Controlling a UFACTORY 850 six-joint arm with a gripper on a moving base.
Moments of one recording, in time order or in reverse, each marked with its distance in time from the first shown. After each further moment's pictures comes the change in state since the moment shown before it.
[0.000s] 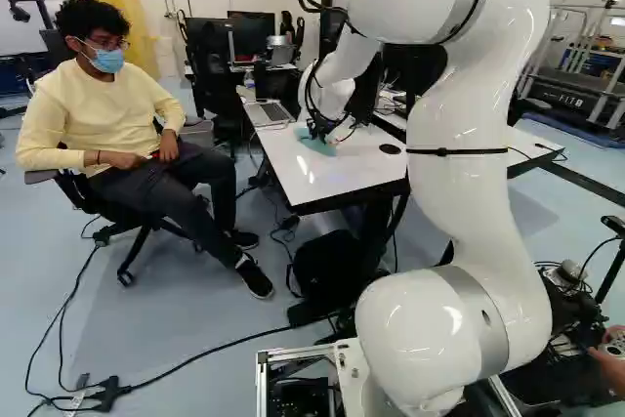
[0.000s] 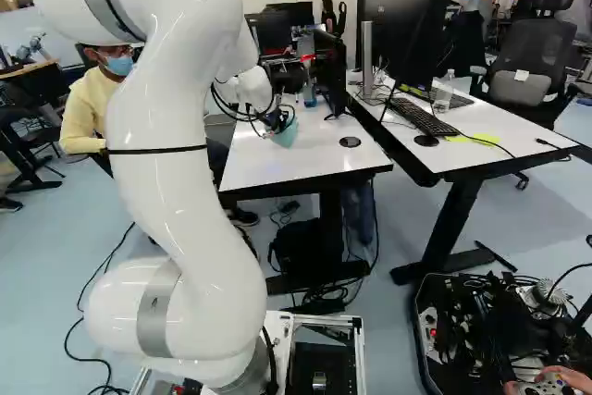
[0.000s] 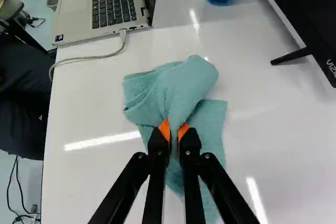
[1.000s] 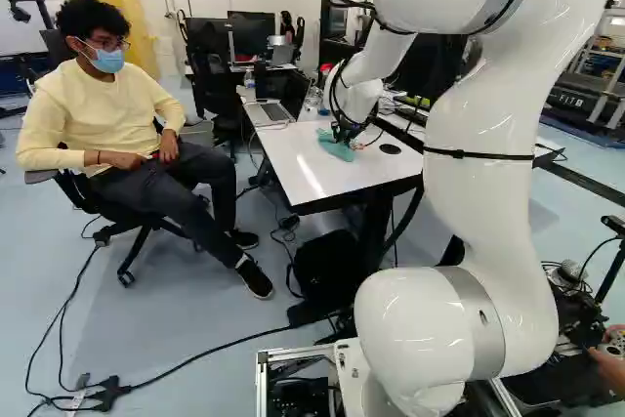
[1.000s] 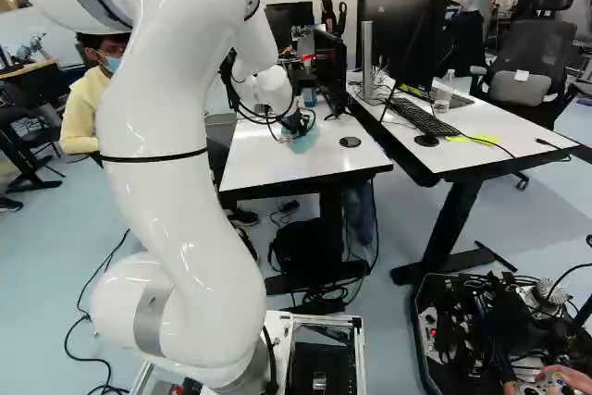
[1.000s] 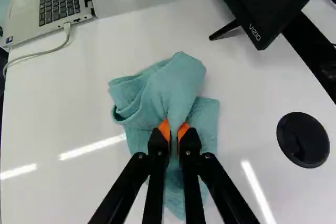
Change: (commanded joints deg) arm -7.9 3.6 4.7 0.0 0.0 0.0
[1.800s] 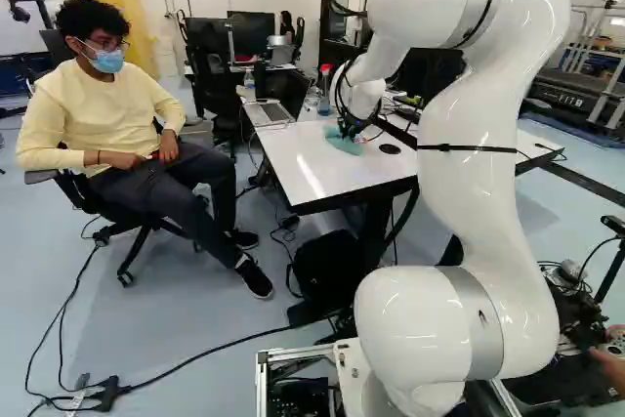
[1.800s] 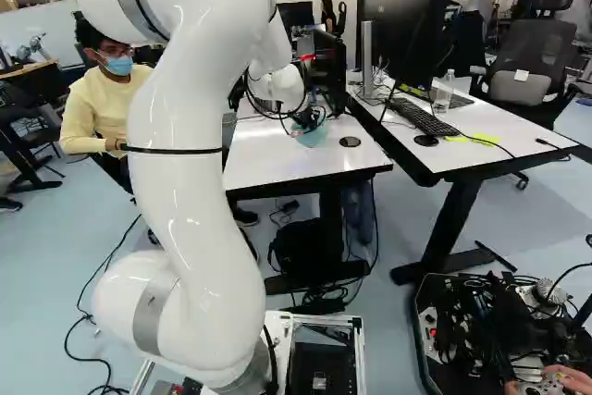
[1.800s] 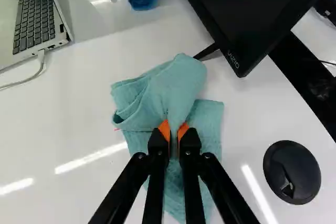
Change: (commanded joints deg) arm -1.8 -6.2 -8.1 0.0 0.0 0.0
